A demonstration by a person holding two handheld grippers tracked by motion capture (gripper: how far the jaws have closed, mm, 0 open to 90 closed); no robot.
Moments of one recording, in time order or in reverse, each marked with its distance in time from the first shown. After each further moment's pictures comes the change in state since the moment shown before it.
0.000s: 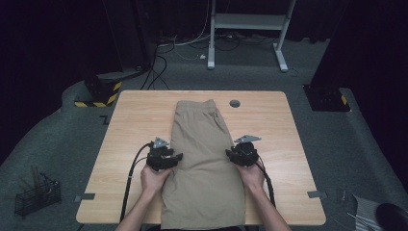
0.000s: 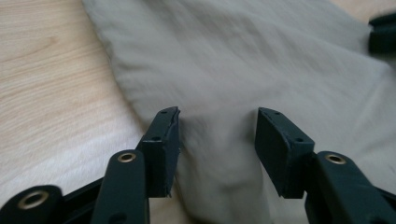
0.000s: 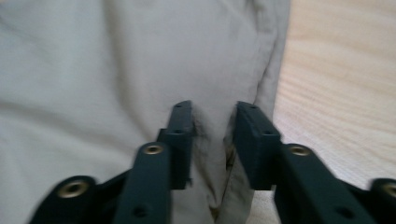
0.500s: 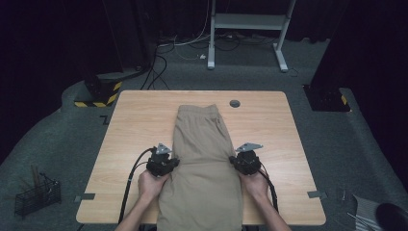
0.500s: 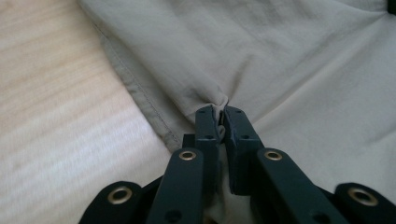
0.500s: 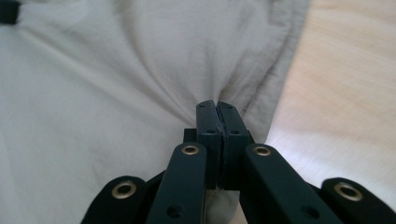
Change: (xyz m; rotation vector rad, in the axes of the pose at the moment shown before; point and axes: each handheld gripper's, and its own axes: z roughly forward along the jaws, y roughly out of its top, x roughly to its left) left arm -0.009 -0.019 -0.012 0.106 -0.035 0.120; right arm 0.012 -0.024 -0.020 0.024 0.053 -0.080
